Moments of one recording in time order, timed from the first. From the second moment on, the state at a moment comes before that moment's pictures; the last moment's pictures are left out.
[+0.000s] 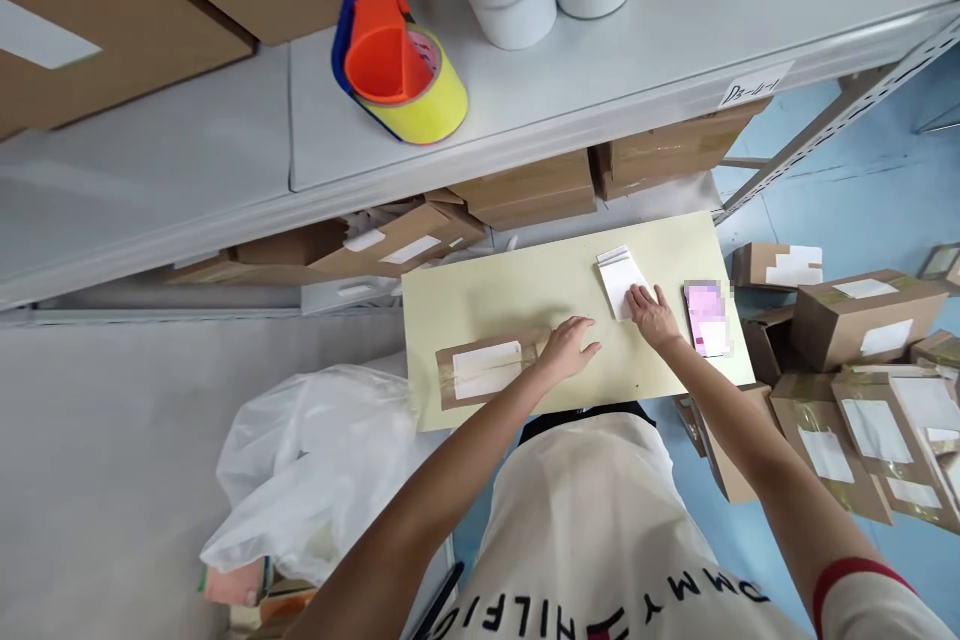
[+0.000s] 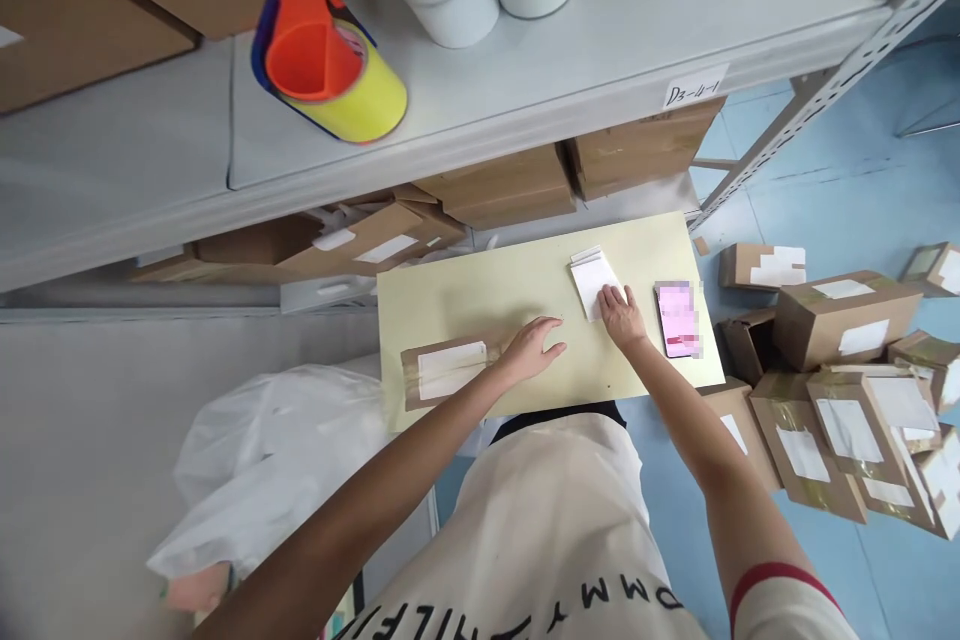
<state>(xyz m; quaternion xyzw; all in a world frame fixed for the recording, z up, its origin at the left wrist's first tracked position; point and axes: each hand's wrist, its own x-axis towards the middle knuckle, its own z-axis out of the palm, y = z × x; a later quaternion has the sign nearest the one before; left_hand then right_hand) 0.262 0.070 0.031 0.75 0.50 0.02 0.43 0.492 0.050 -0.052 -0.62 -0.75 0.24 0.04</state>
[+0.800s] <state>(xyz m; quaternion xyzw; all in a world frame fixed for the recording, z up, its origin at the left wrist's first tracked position) 0.294 0.094 0.038 0.45 0.58 0.05 0.68 0.504 0.047 0.018 -0.61 -0.76 0.21 0.03</state>
